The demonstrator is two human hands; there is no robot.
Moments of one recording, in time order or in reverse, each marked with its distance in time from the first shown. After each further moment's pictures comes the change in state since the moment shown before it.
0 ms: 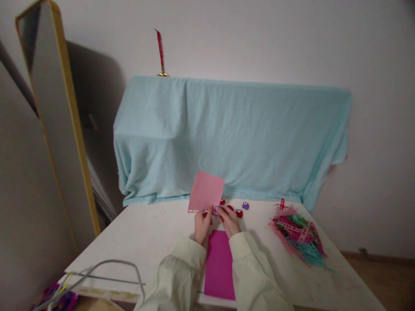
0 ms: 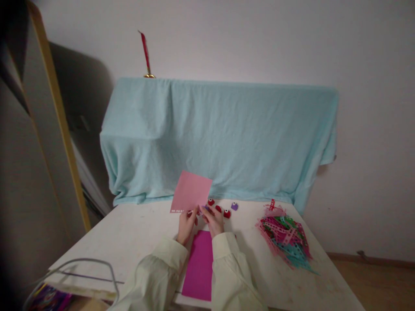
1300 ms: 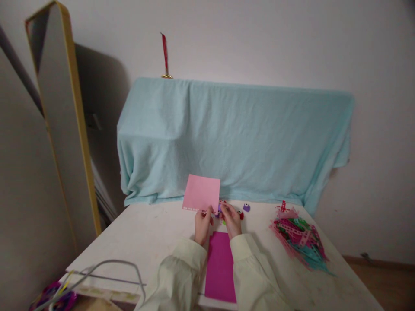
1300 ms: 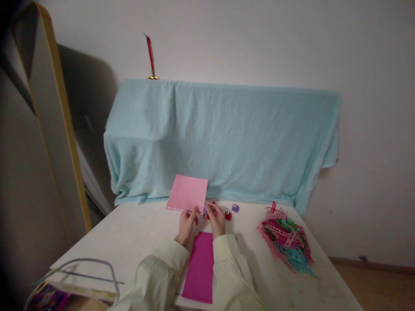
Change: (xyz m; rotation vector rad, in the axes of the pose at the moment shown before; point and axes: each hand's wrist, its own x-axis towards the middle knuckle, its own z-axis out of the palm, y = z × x) left_hand 0.002 0.002 0.000 -0.063 0.009 -0.045; right_hand 0.005 0.003 -0.006 -0.145 0.081 -0.170
